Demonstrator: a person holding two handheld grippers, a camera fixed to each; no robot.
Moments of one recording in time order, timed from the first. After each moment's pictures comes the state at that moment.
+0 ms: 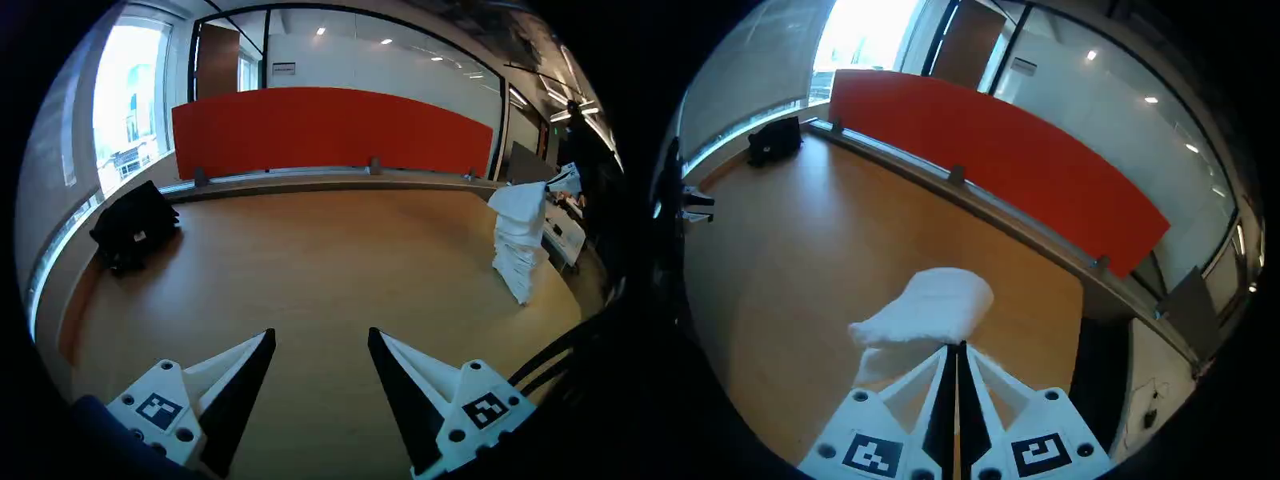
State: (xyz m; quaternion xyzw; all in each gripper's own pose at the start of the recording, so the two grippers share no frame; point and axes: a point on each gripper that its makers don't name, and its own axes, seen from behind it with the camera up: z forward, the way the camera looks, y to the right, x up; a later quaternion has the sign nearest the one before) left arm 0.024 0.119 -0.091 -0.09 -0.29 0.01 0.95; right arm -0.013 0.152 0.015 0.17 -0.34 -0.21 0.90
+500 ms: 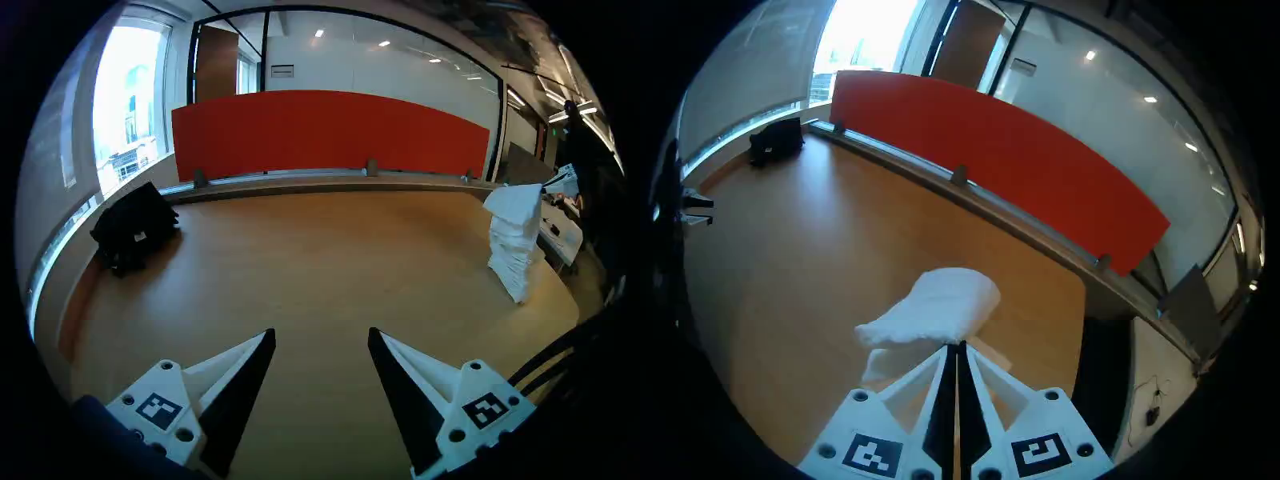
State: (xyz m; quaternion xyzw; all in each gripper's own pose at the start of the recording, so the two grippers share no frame) left arm 0.027 0.119 -0.101 -0.10 -0.28 0.01 0.95; right arm -0.014 0.142 0.008 0.17 -0.33 -0.21 0.91
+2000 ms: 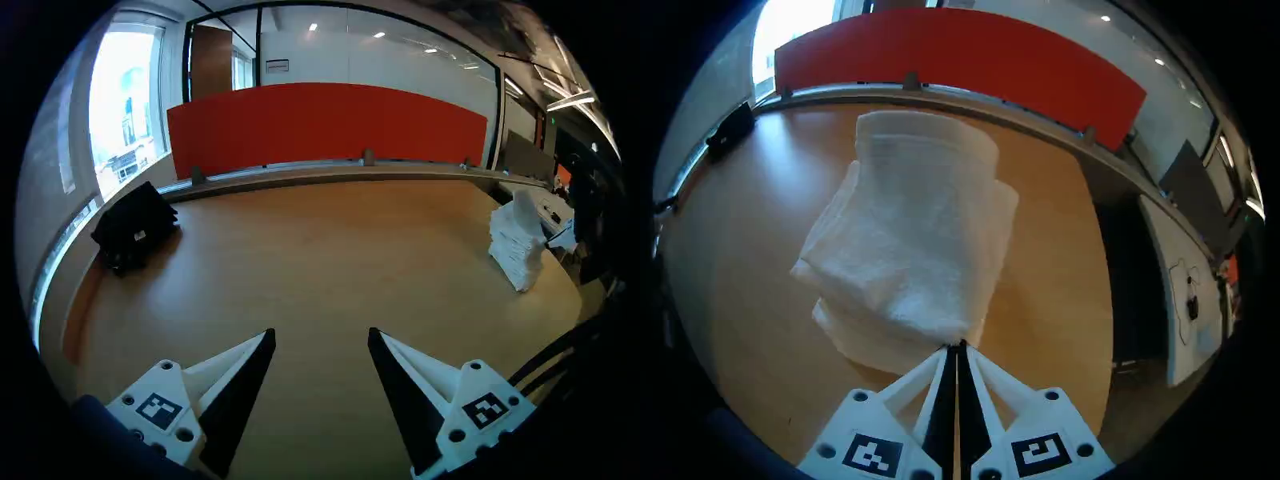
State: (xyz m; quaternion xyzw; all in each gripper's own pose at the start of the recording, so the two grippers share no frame) left arm 0.020 0.124 -0.111 -0.10 -0.30 0.03 0.95; right arm -0.170 0.213 -0.077 0.07 -0.46 -0.11 0.88
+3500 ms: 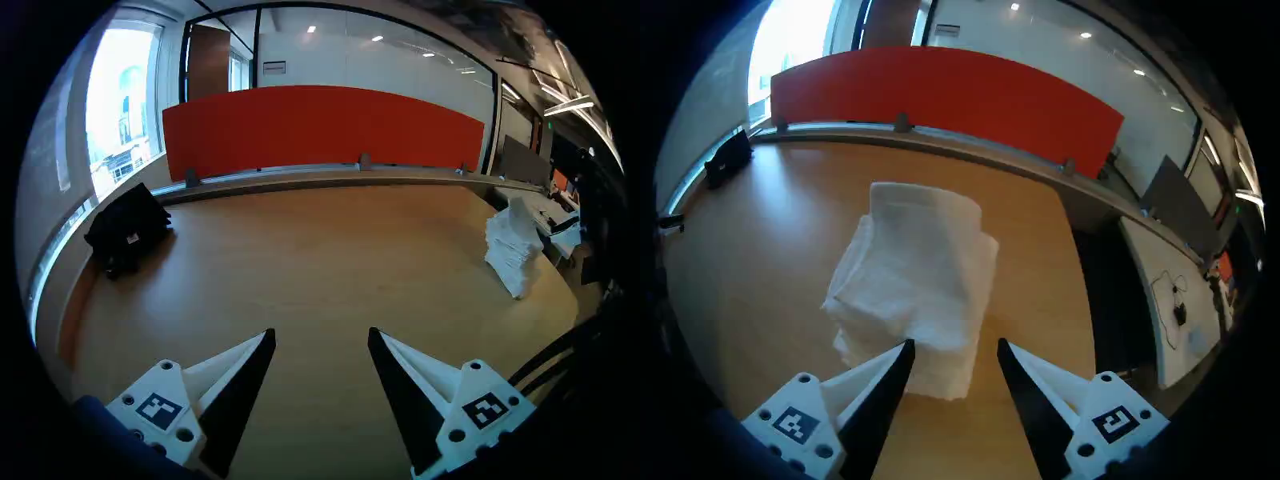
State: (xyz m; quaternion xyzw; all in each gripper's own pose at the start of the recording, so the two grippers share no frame) left arm 0.023 0.127 -0.097 -0.11 -0.29 0.02 0.95; right arm -0.111 0.199 -0.070 0.05 -0.39 -0.10 0.91
